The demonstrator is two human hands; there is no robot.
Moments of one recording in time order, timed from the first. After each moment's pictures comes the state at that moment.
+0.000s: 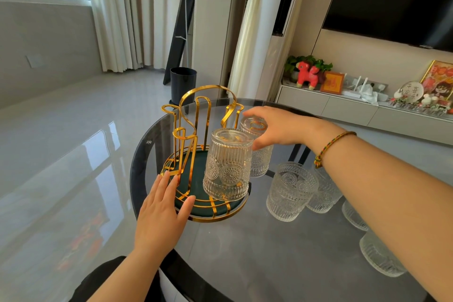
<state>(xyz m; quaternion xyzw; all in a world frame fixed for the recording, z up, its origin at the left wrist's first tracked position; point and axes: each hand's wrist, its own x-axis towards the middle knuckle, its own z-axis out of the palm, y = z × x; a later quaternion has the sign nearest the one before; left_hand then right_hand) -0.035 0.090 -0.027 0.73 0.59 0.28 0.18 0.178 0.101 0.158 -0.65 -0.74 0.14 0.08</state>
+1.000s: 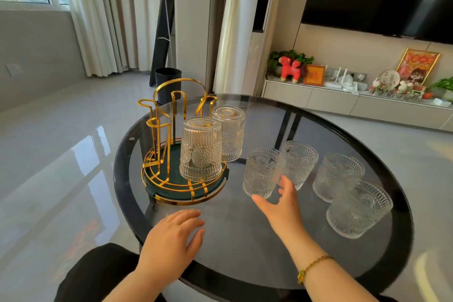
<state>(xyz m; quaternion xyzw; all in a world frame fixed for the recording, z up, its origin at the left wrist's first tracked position) -0.020 0.005 -0.015 0.87 0.41 0.24 0.14 0.193 -0.026 -0.006 -0.74 -0.40 0.19 0.51</state>
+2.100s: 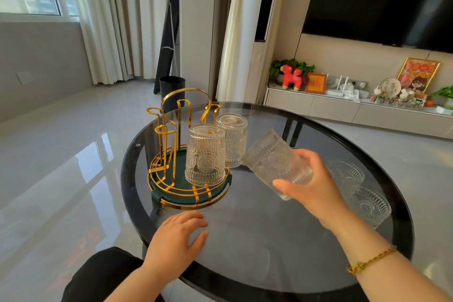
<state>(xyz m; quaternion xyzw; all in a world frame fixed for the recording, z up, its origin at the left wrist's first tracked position) -0.020 0.016 -0.019 0.86 0.42 0.20 0.20 0.205 -0.057 0.091 -0.68 -0.50 0.18 0.50</state>
